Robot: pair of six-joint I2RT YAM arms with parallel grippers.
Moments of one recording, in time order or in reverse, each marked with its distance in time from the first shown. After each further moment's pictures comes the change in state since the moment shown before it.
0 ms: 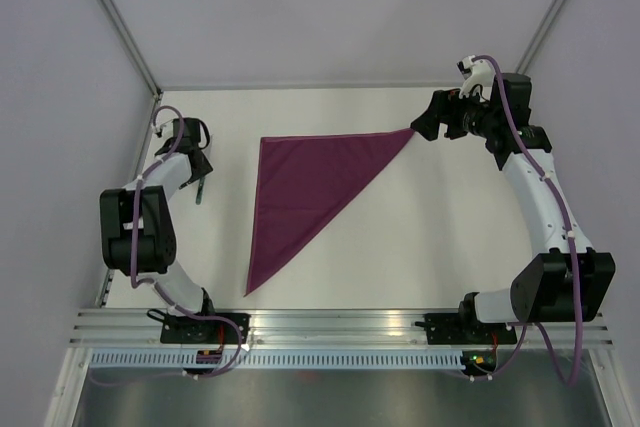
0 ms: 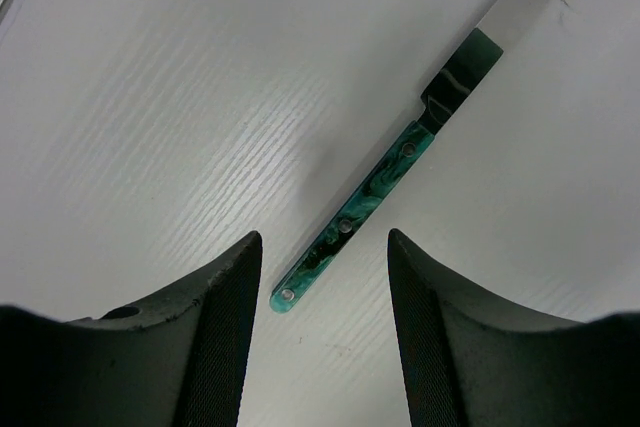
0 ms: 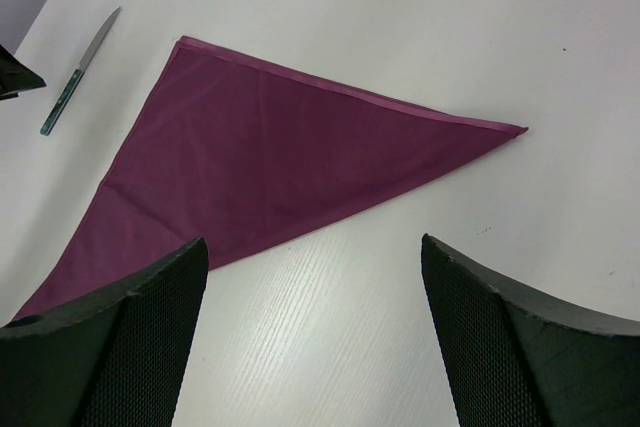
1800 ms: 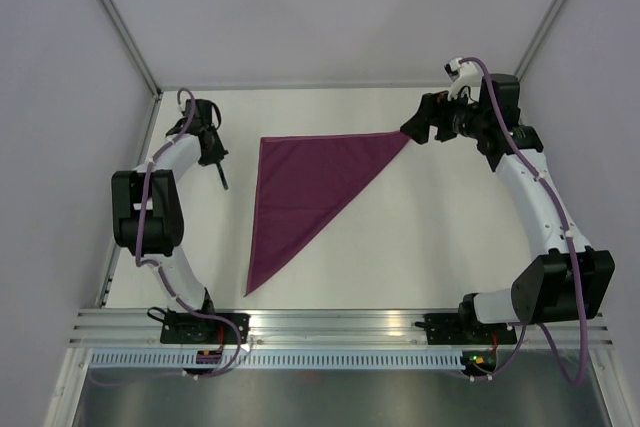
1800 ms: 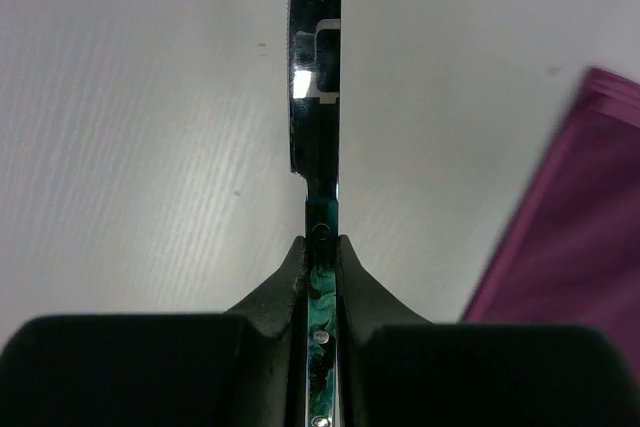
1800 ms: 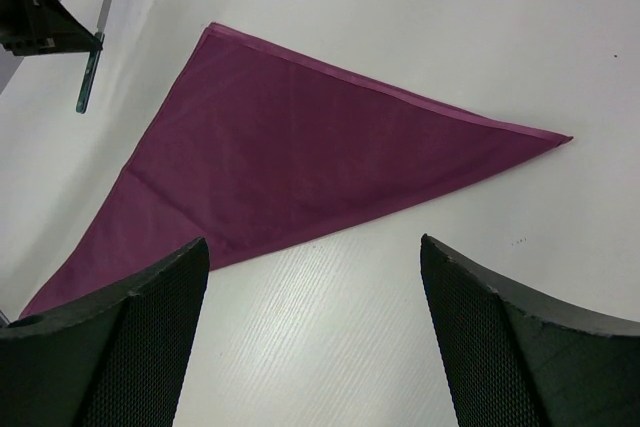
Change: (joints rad) left arm -0.047 0.190 0.226 -0.058 0.241 0.092; right arm 0.061 0.001 -0.002 0.000 -0.003 0.006
